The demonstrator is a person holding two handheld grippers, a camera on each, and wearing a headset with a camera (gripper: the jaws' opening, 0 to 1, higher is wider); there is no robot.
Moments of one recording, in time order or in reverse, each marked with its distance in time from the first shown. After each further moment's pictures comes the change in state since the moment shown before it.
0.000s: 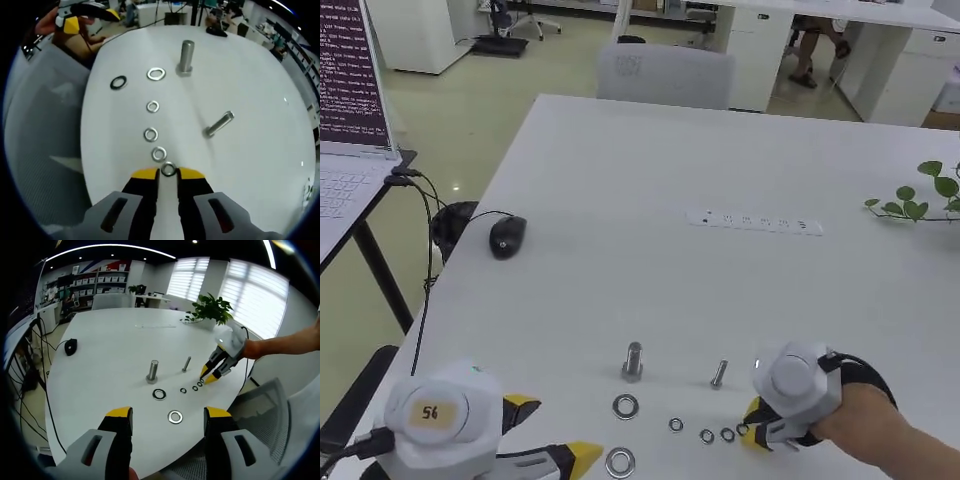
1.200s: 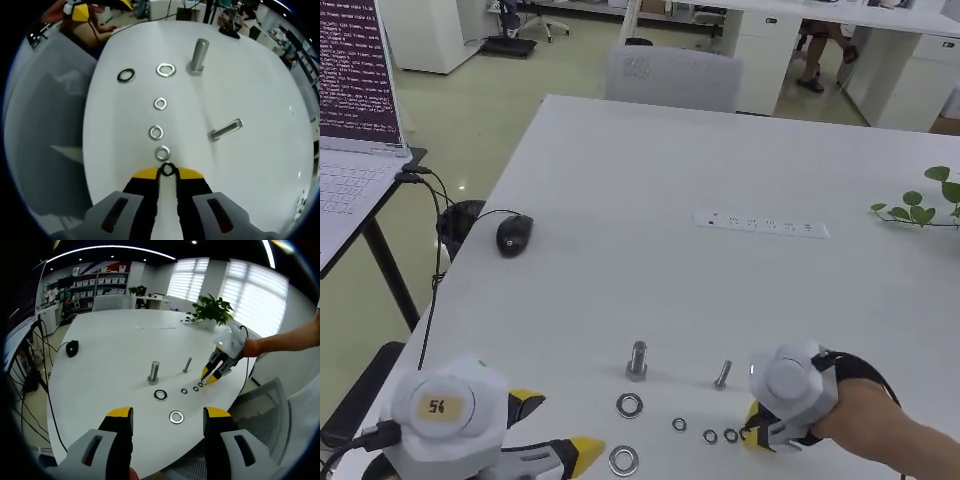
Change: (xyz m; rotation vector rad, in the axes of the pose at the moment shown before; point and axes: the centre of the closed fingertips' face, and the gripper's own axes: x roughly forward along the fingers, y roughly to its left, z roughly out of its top) left arm -0.005 0.003 0.000 0.006 -0.008 0.012; right arm -0.001 0.002 -0.002 -0.080 0.054 0.024
